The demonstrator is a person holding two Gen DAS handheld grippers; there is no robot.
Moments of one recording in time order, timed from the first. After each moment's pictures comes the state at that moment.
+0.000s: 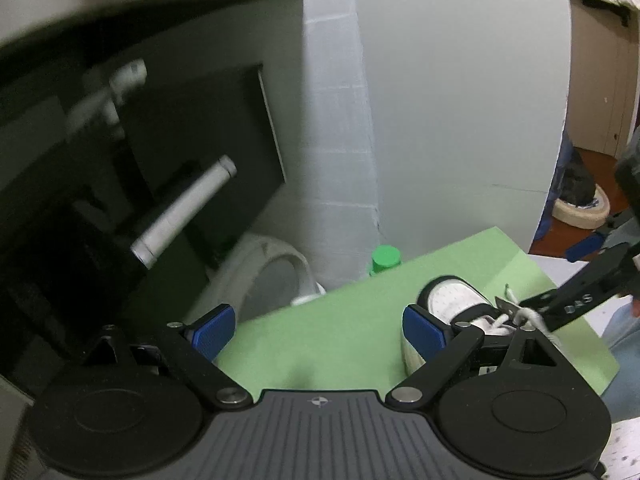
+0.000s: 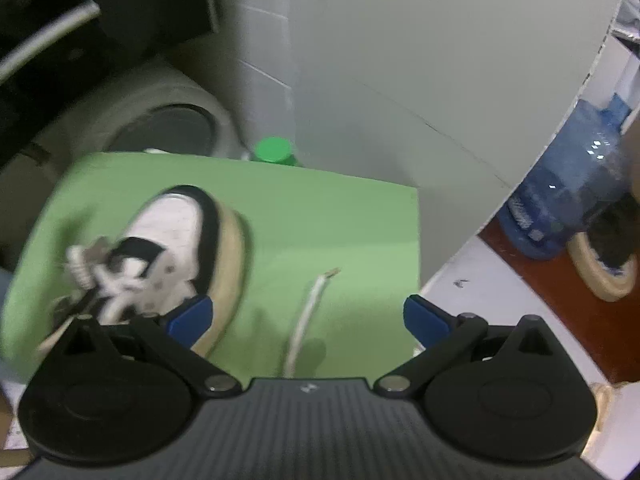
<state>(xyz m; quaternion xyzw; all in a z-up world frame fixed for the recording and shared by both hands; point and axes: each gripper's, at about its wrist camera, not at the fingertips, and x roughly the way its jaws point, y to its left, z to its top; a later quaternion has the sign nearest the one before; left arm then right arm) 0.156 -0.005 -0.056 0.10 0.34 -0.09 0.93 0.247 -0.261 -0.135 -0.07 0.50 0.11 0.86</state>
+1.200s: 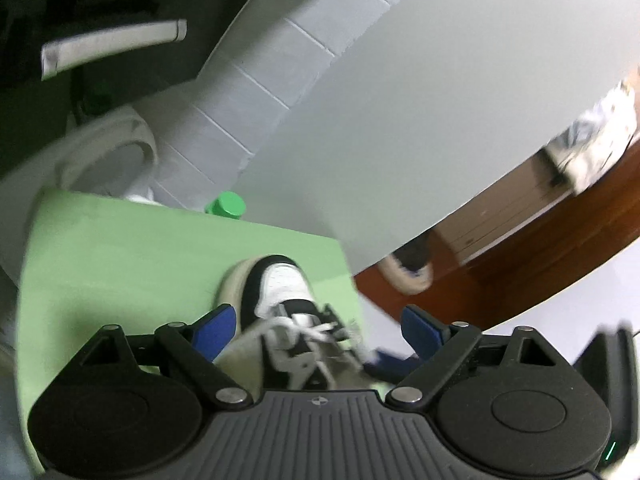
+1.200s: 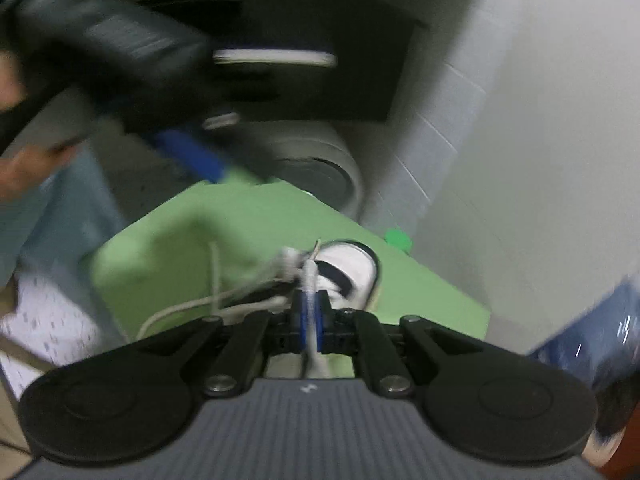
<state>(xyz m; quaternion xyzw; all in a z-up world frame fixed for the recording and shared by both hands) 0.173 0.040 -0.074 -0.27 0.44 -0.26 0.82 0.127 -0.196 -0.072 -0.23 0.34 0.31 0.86</state>
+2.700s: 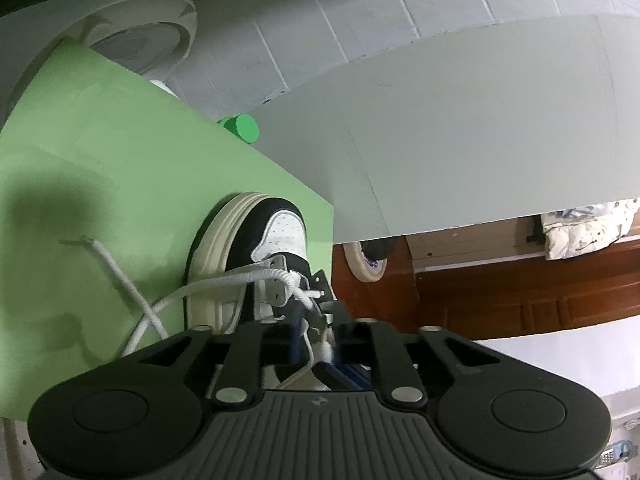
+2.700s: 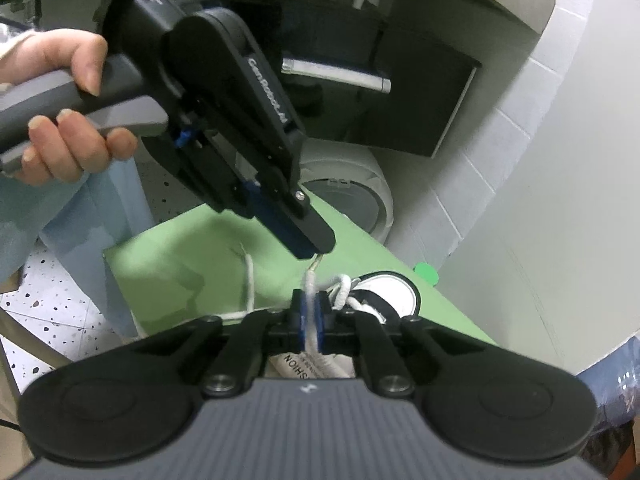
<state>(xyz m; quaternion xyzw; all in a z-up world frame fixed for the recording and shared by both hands) 0.189 0.057 -0.116 -0.41 0.51 -0.24 0.71 0.114 -0.172 -0.069 -0.26 0.31 0.34 0.85</state>
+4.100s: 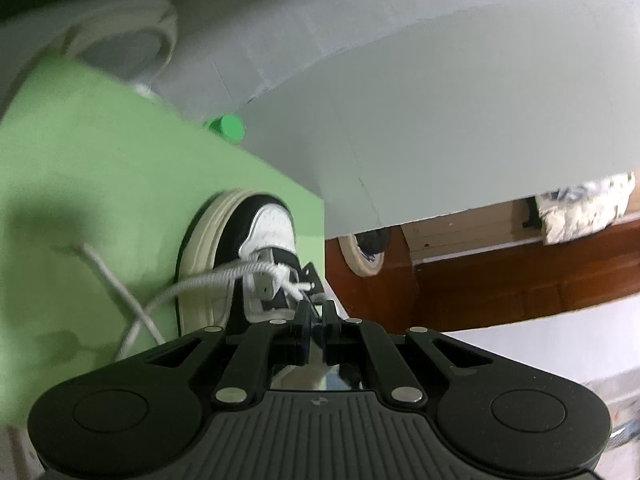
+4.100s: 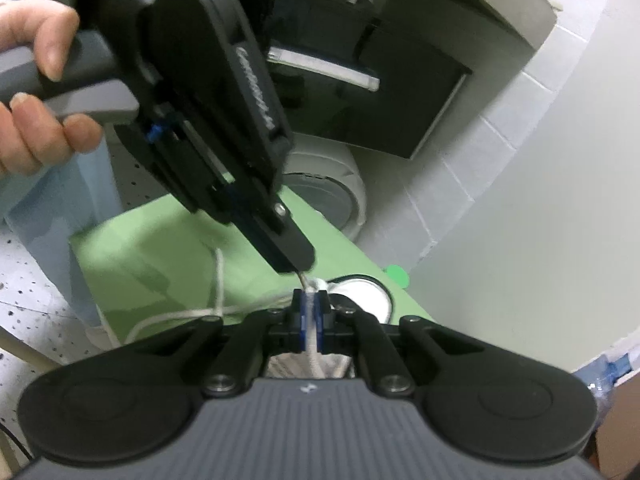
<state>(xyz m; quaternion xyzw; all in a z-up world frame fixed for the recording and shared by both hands) 0.182 0.045 -0.100 -0.37 0.49 -0.26 0.74 0.117 -0.157 -0.074 -0.30 0.30 0.28 0.86</state>
